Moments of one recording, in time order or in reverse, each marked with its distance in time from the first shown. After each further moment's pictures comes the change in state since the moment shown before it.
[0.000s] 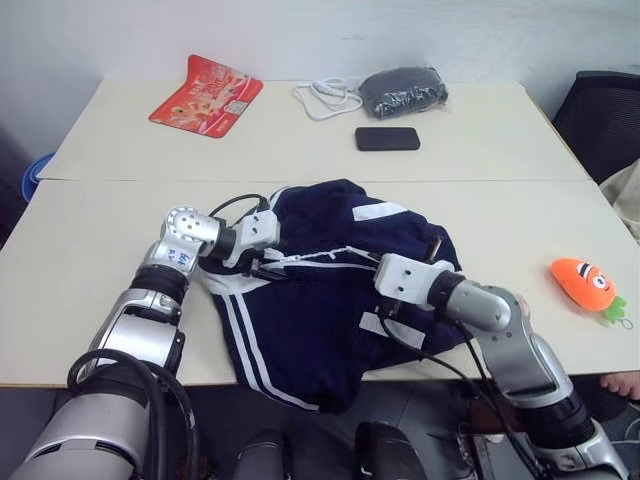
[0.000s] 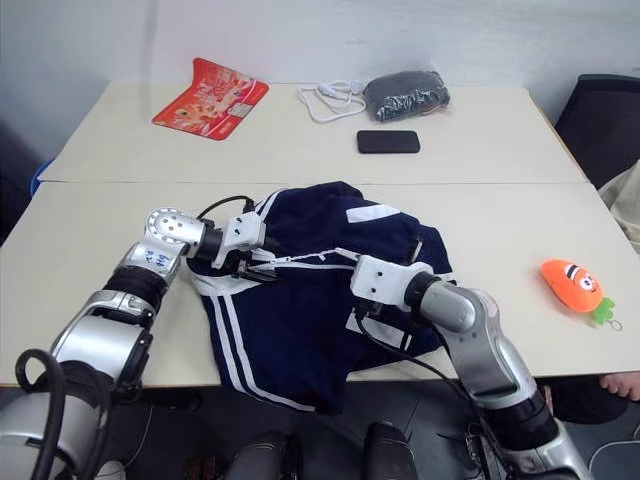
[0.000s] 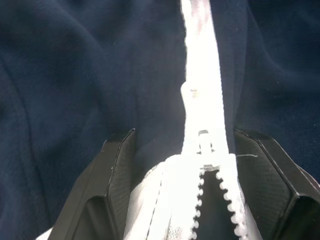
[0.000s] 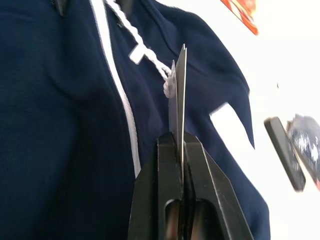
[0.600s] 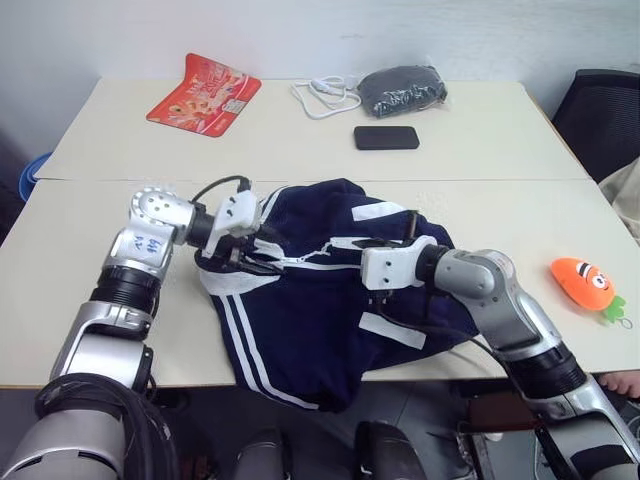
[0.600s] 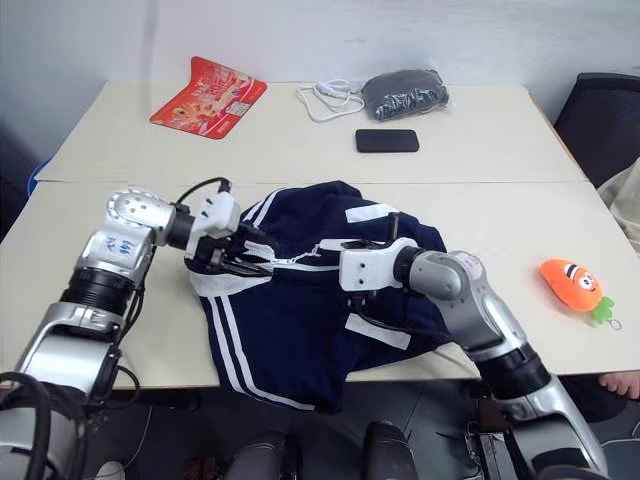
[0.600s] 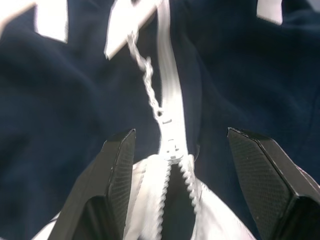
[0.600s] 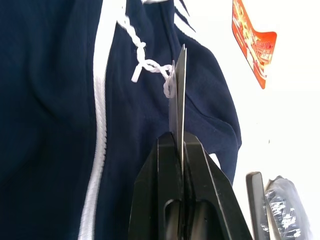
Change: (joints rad) left arm 0.100 0.098 -0.002 -0.399 -0.125 0.248 -0.143; right arm -0.235 -0.091 0.080 0.190 -0.021 -0.275 0.158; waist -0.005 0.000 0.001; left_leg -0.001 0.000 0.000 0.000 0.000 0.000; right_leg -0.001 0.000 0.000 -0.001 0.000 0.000
